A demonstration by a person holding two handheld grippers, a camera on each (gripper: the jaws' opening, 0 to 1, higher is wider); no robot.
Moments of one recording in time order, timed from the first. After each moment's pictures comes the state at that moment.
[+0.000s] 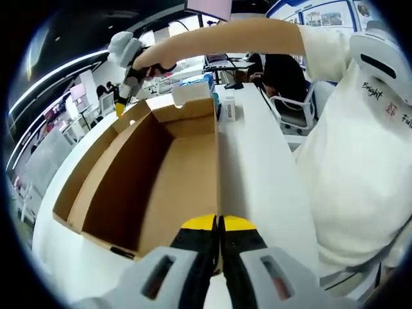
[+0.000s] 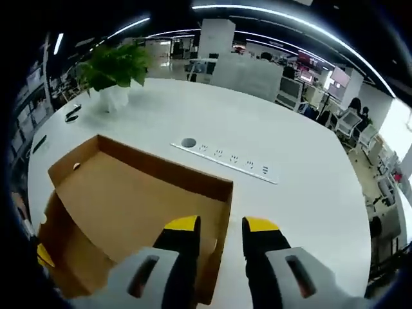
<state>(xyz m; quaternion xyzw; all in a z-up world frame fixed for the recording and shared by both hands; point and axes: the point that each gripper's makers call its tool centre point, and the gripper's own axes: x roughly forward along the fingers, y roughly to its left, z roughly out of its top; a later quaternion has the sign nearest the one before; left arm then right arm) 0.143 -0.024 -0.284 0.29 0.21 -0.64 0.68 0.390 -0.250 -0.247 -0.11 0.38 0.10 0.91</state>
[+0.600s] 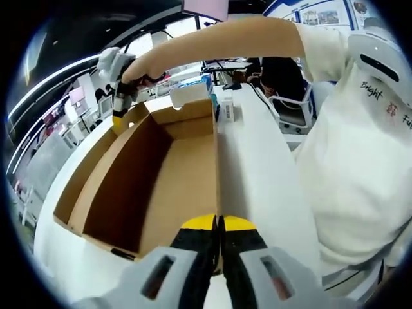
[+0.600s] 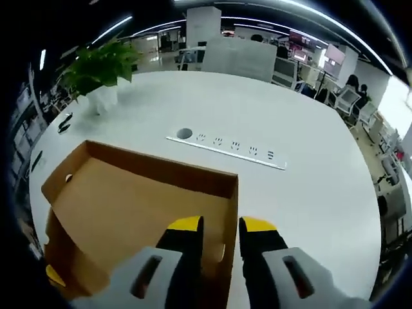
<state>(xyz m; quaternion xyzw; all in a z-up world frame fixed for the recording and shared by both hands) 0.138 -0.025 -0.285 0.30 0.20 -0.64 0.68 0.397 -0.246 -0.259 -0.09 0.42 0.07 0.90</state>
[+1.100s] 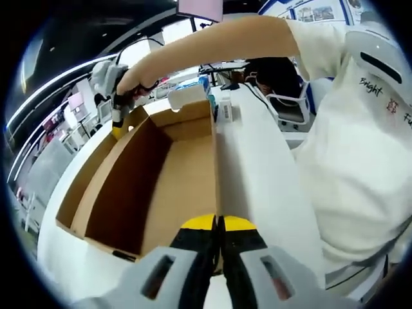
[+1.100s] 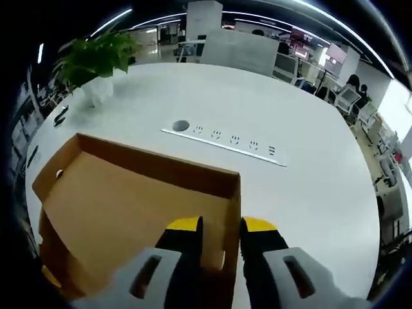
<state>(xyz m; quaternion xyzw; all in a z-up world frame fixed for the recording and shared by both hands) 0.135 -0.025 -0.285 0.31 0.19 -0.65 0.67 0.412 -0.247 -0.277 -0.09 0.44 0.06 0.89</state>
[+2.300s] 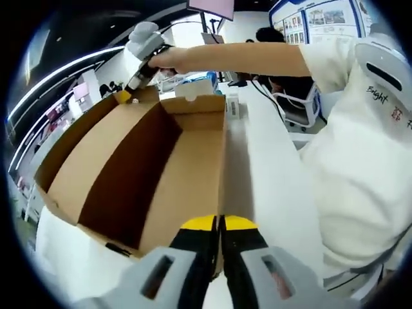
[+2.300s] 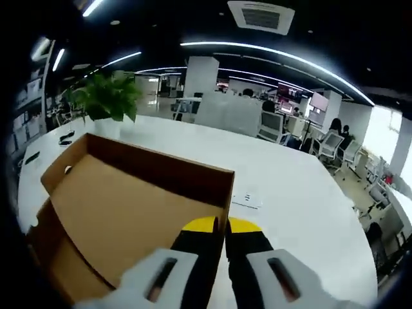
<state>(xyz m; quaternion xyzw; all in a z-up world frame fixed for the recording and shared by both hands) 0.151 -0.030 -0.290 0.32 0.20 -0.62 0.69 0.388 -0.273 -0.192 -0.10 0.20 0.05 0.97</state>
